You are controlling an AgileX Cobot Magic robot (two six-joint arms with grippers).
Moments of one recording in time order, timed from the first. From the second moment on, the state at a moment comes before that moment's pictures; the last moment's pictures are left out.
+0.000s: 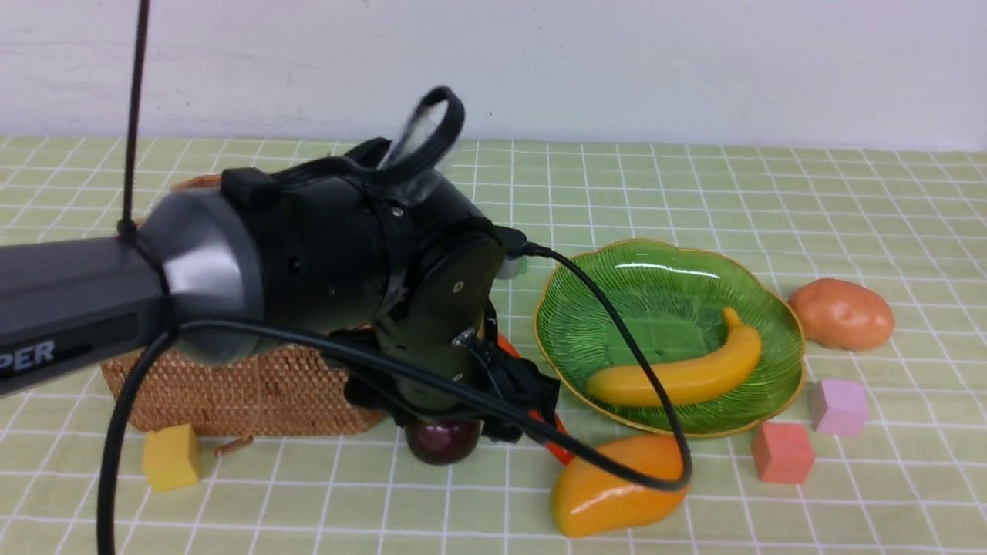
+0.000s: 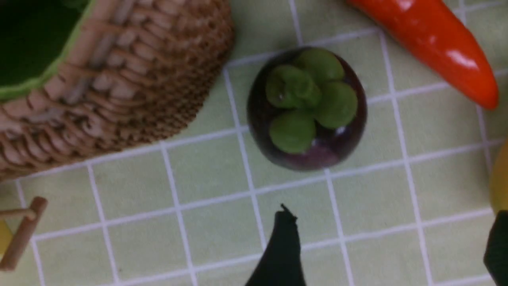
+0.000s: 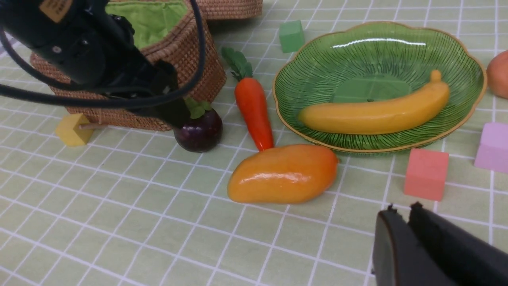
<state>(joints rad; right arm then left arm) -0.02 0.23 -0.44 0.67 0.81 -0.38 -0.76 1.73 -1.32 0.25 0.89 -0.64</state>
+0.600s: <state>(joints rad) -0.02 0.23 -0.44 0.67 0.82 -0.38 -0.76 1.83 -1.32 0.38 0.84 -0.77</state>
